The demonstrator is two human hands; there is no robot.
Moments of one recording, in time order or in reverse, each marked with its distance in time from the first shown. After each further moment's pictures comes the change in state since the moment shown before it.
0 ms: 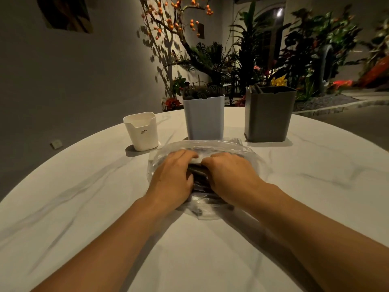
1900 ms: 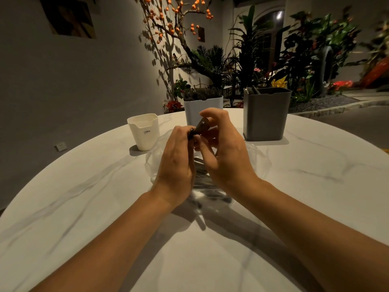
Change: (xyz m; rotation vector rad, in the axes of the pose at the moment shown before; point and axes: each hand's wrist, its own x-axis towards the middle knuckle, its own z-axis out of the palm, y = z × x) left_hand -0.009 0.043 -0.022 -0.357 0.358 0.245; right_hand -0.001 -0.023 -0.021 0.737 0.644 -0.105
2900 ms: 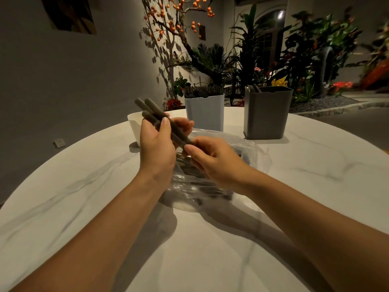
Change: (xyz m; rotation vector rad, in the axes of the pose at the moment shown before) left_hand 0.026 0.020 -0.022 -0.730 0.334 -0.604; right_hand 0.001 0.001 0.001 0.254 -0.475 0.475
